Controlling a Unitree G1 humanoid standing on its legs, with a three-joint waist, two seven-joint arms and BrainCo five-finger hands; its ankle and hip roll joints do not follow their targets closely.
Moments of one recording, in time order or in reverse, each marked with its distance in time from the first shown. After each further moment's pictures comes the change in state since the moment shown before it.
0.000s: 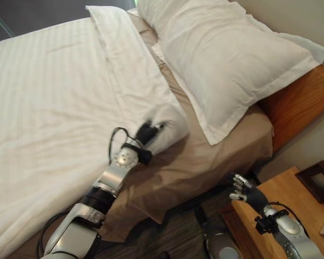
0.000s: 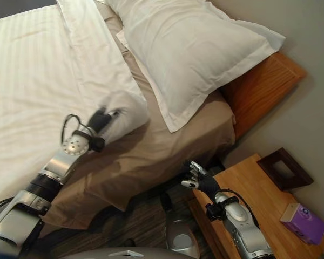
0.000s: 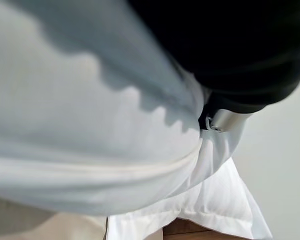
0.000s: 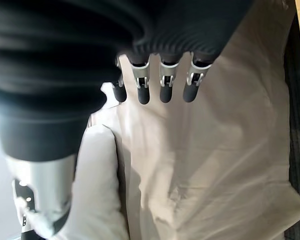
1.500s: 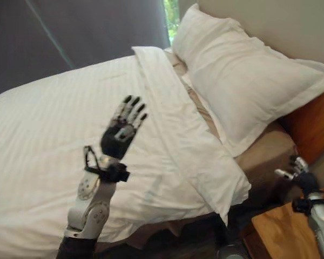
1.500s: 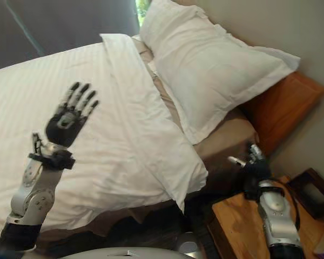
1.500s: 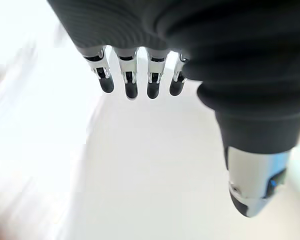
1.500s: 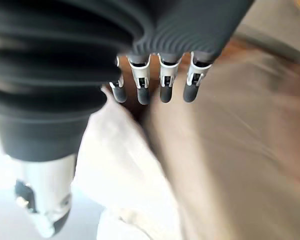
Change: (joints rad) left arm 0.516 -0.102 0.495 -0.571 -0.577 -0.070 -0.080; right arm -0.205 -0.057 -0.370 0.146 -0.141 -0.042 -0.312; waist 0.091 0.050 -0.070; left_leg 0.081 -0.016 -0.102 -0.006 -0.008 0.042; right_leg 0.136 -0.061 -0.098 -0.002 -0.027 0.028
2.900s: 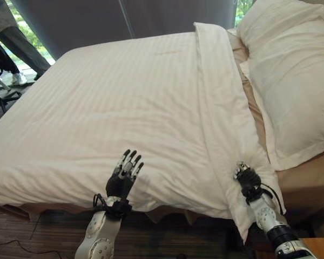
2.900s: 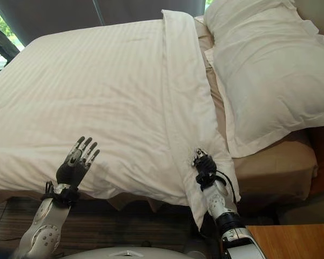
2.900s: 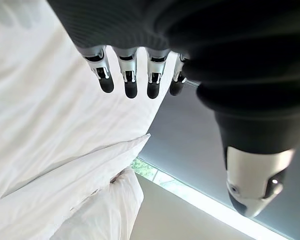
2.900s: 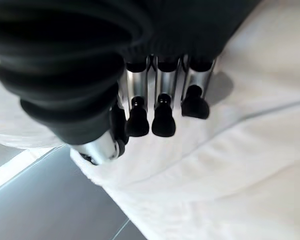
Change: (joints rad) left arm 0.238 -0.064 -0.088 0.113 -0.053 0.025 0.018; right arm -0.231 0.296 0.291 0.592 0.620 -0.048 0.129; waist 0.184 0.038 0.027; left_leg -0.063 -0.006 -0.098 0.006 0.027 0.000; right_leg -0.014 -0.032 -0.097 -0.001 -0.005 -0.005
